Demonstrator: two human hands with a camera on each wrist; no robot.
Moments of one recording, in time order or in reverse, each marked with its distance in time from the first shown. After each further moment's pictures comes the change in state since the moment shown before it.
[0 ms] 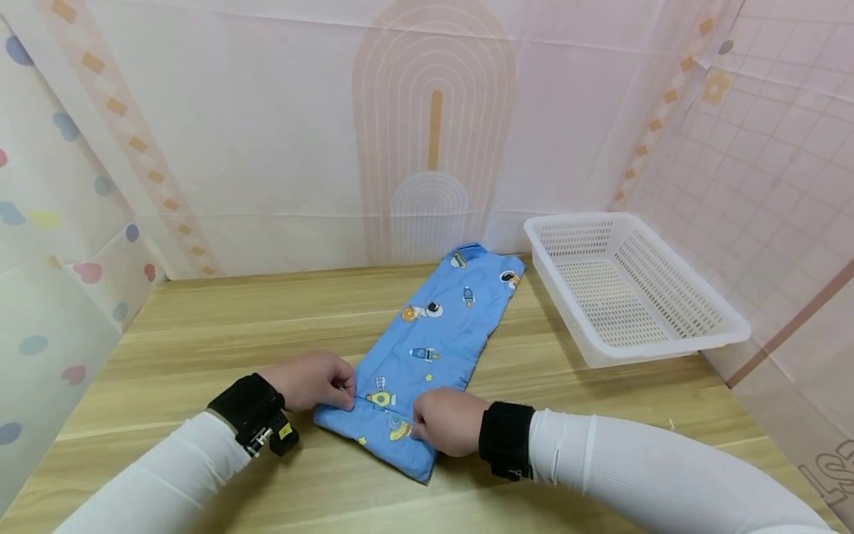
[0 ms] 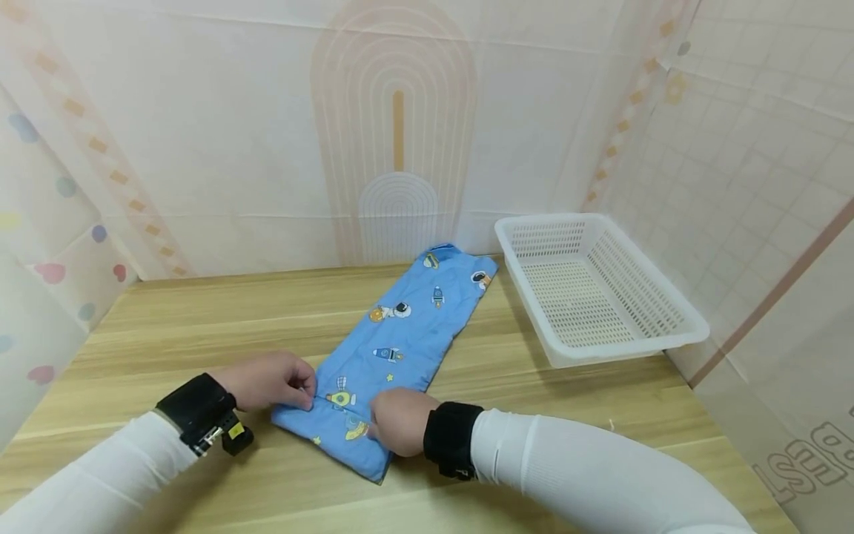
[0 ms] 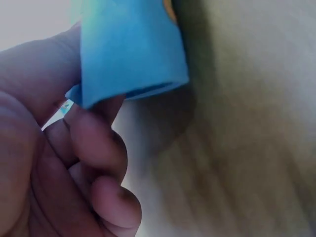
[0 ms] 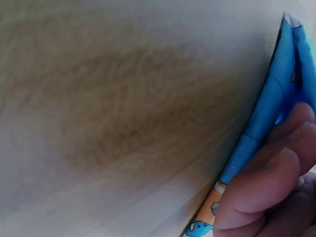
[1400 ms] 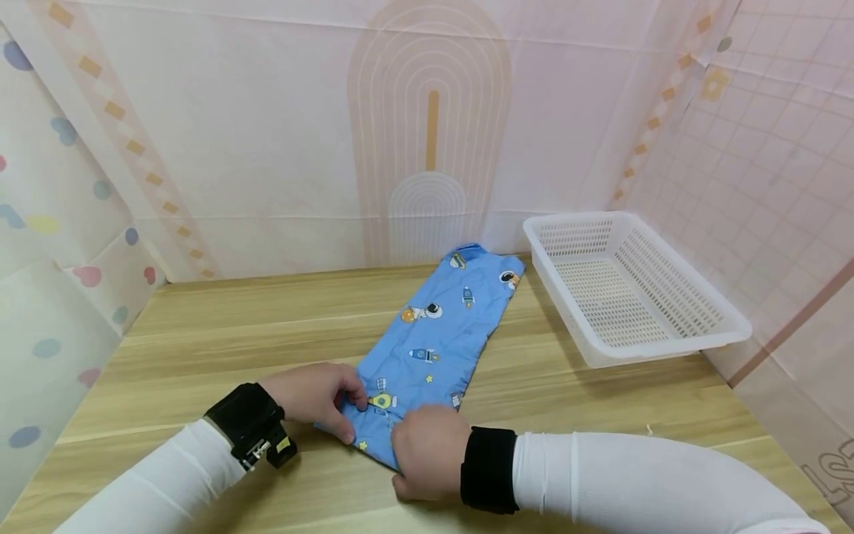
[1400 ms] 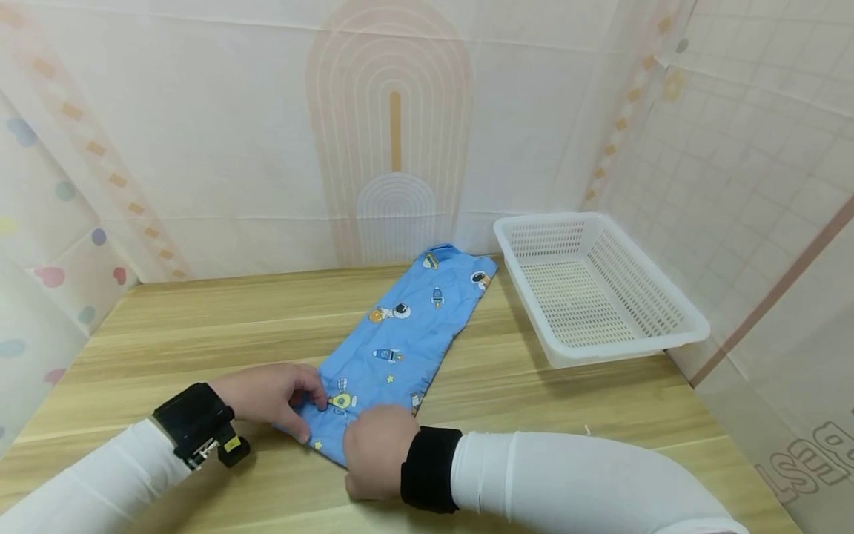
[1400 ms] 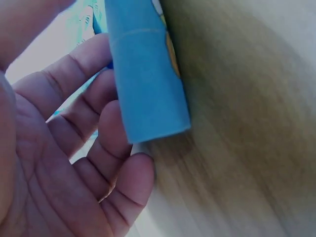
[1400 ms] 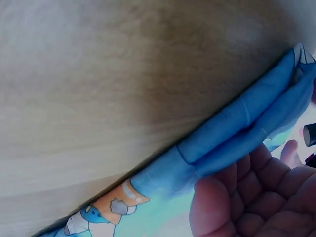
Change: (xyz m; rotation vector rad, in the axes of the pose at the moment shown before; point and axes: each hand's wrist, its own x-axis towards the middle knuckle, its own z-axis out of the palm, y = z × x) left_hand -0.005 0.013 0.006 -0.006 -0.078 0.062; right_hand -0.010 -0.033 0.016 -0.417 0.051 -0.137
